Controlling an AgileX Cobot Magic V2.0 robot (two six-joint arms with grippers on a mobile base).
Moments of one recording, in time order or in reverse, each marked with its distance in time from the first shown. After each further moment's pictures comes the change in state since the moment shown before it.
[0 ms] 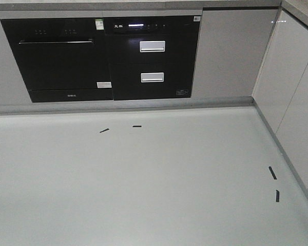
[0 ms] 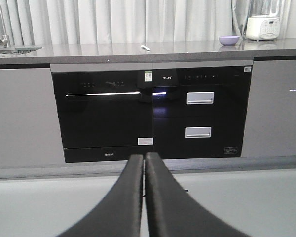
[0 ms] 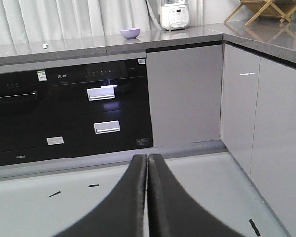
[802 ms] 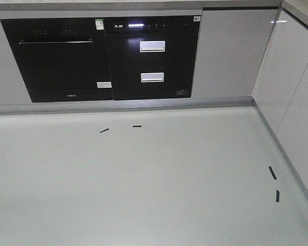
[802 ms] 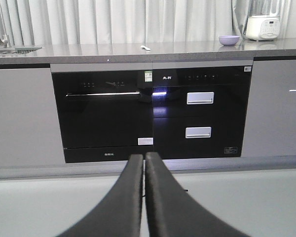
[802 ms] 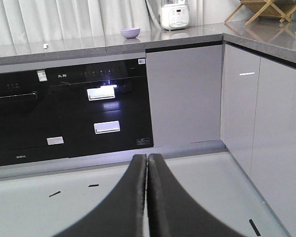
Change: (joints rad) left arm 0.000 0.000 0.000 0.000 0.000 0.000; right arm 0.000 0.000 0.000 0.000 0.000 0.000
